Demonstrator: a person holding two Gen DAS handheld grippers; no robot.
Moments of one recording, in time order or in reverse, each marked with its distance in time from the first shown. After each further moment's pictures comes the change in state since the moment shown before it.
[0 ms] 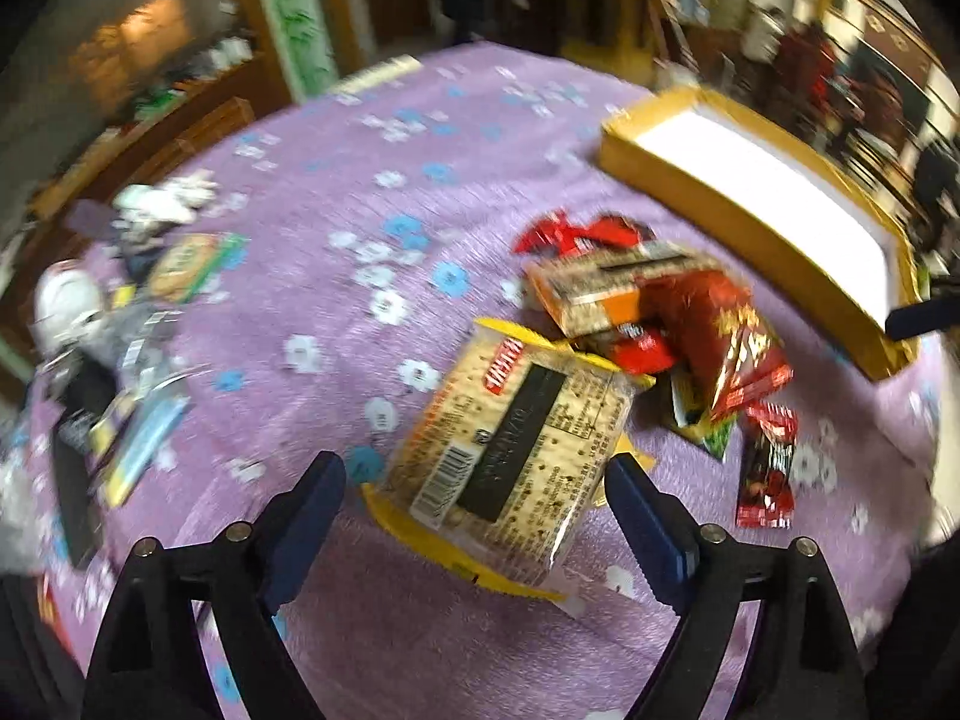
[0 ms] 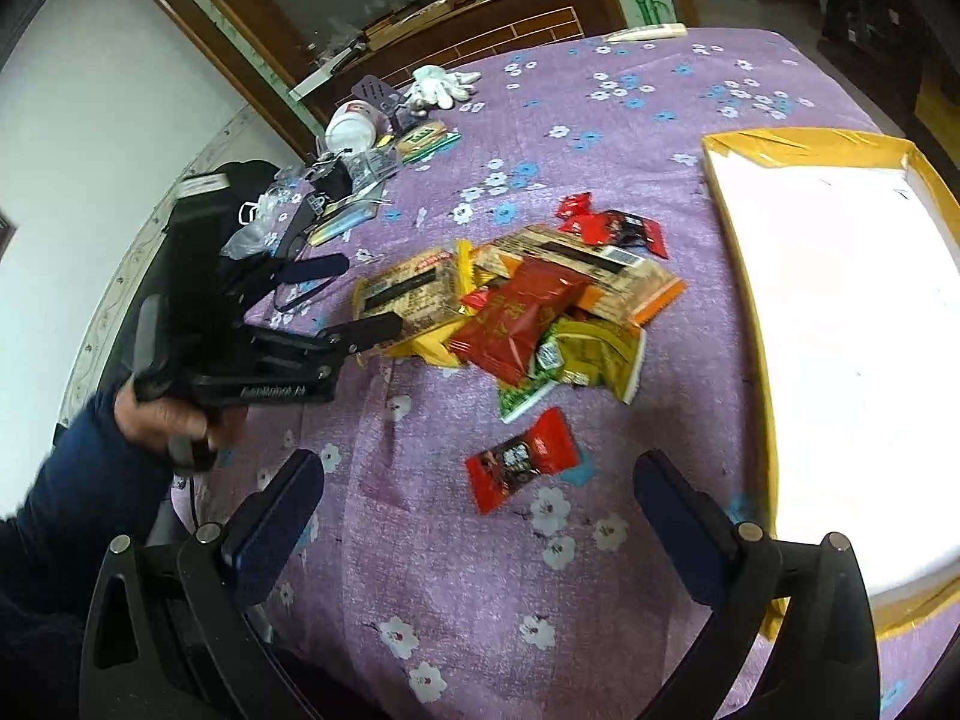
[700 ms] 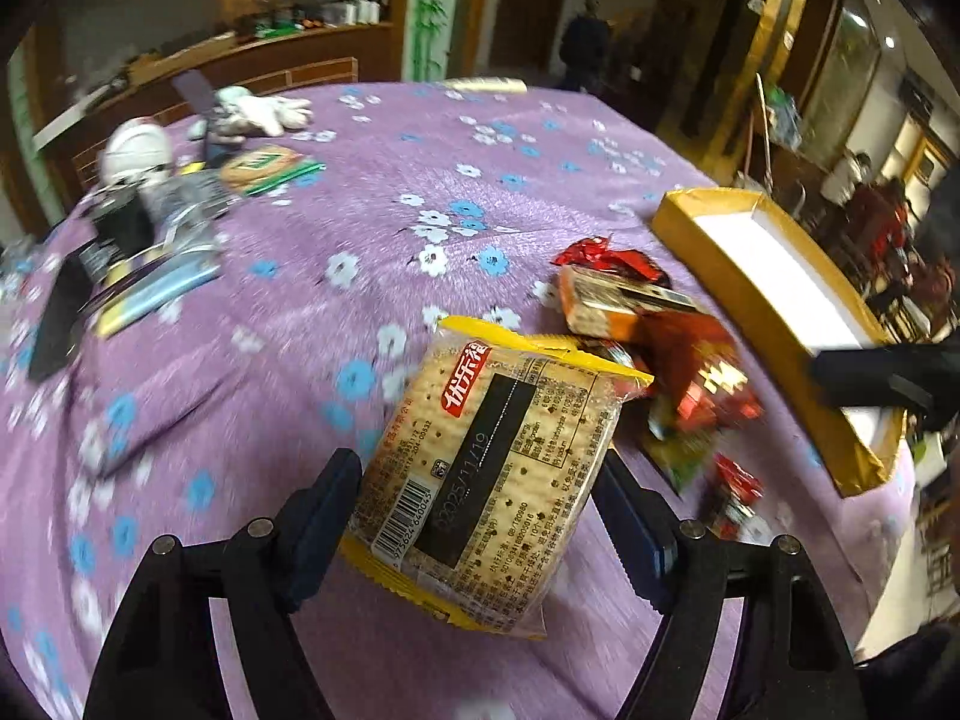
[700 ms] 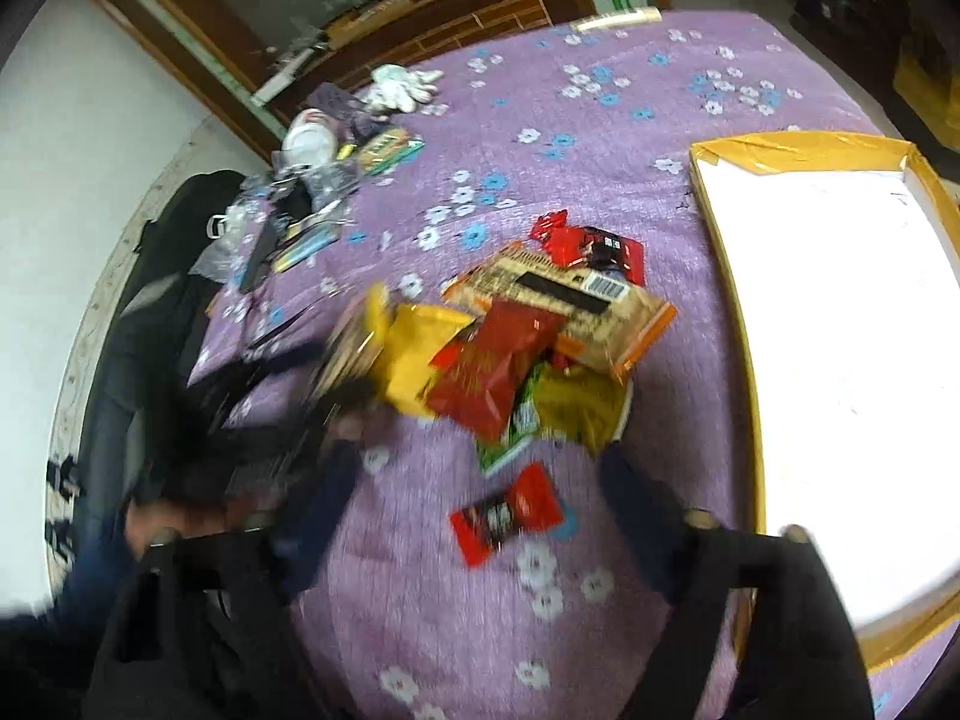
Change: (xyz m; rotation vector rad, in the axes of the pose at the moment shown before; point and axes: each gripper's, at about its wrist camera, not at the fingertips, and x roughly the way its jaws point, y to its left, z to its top) left arm -0.024 -0.010 -0.049 -0.395 -0.138 0.031; right arm 0.038 -0.006 0.055 0.084 0.064 -0.071
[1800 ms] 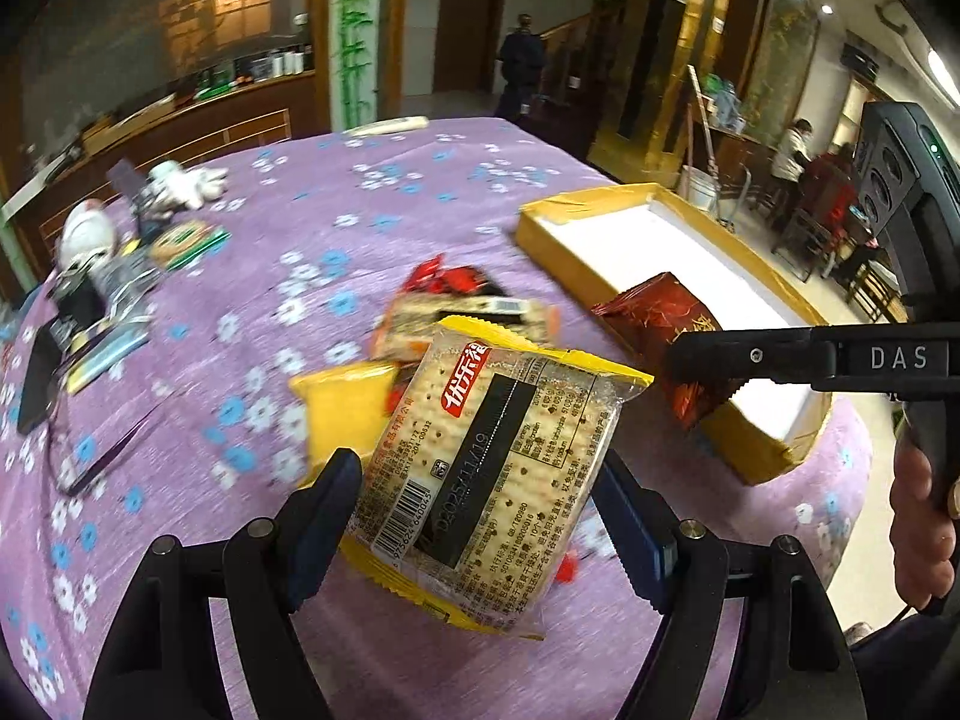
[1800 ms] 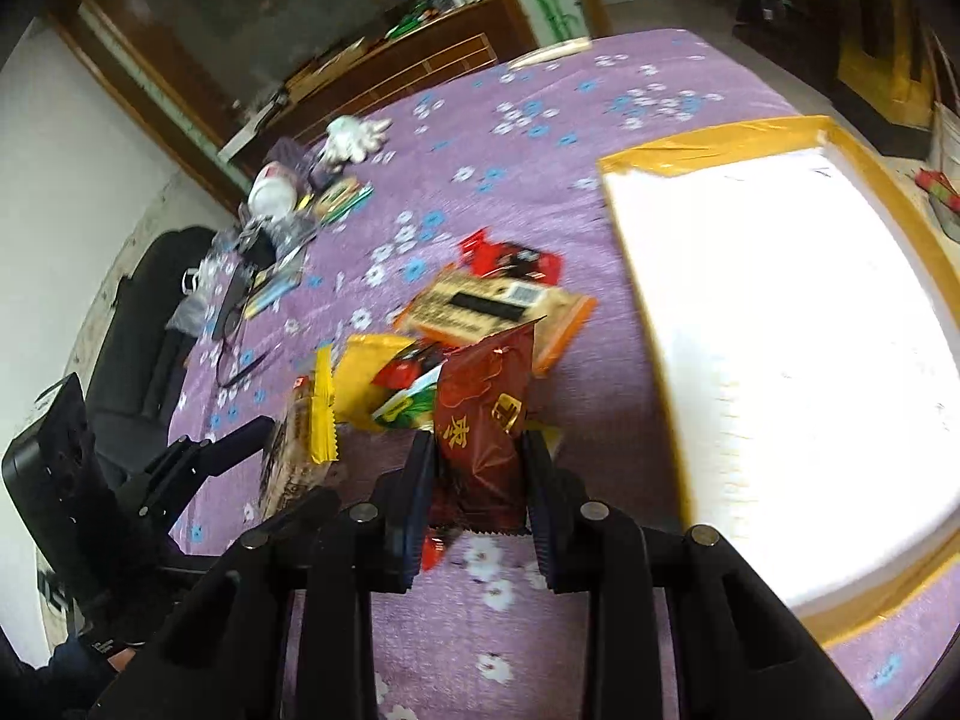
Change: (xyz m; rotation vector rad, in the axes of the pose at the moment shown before) left arm -0.025 -0.097 0.002 0.145 -0.056 -0.067; right arm -0.050 -0.040 -0.038 0.094 -0.160 -0.037
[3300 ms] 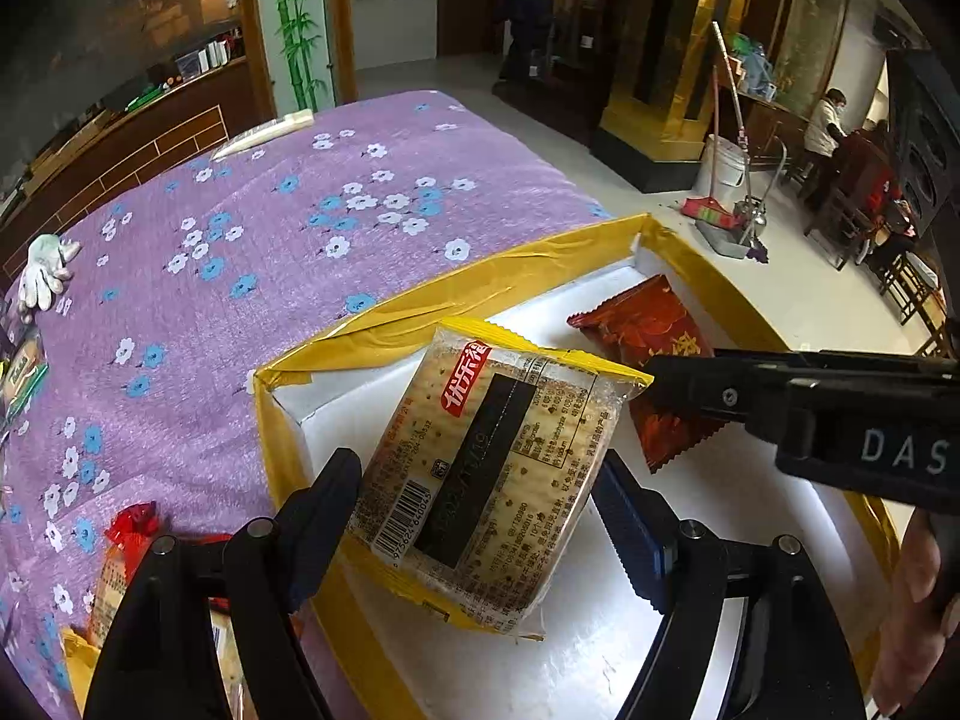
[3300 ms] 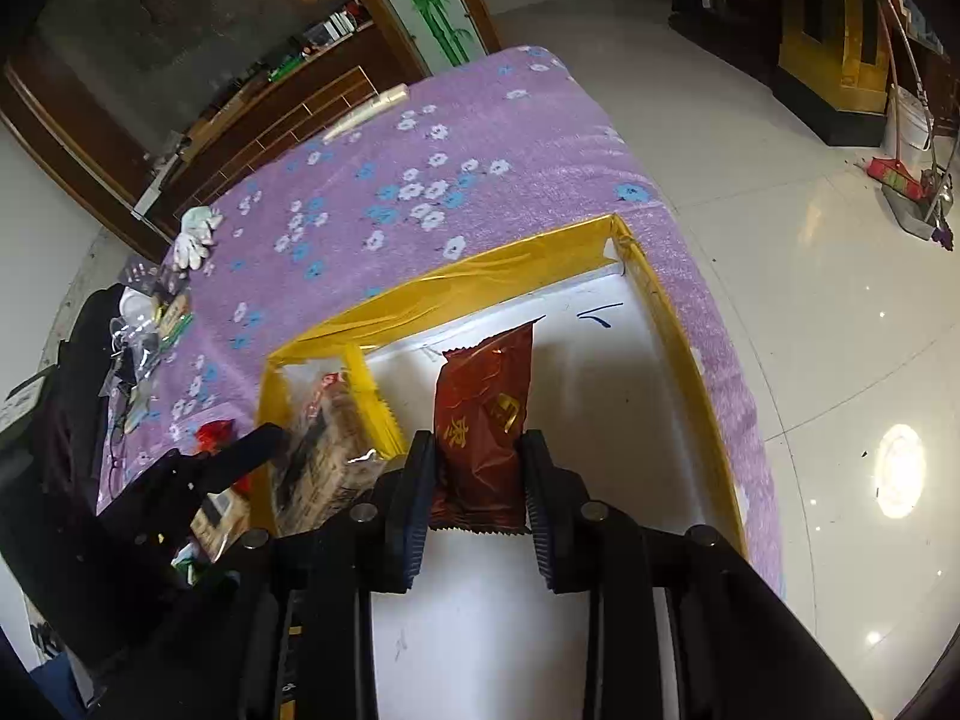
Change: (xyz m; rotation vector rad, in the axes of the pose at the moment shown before) left arm 0.196 -0.135 0.153 -0.011 0.106 0.085; right arm 0.029 -0.200 0.144 0.055 0.028 -0.099
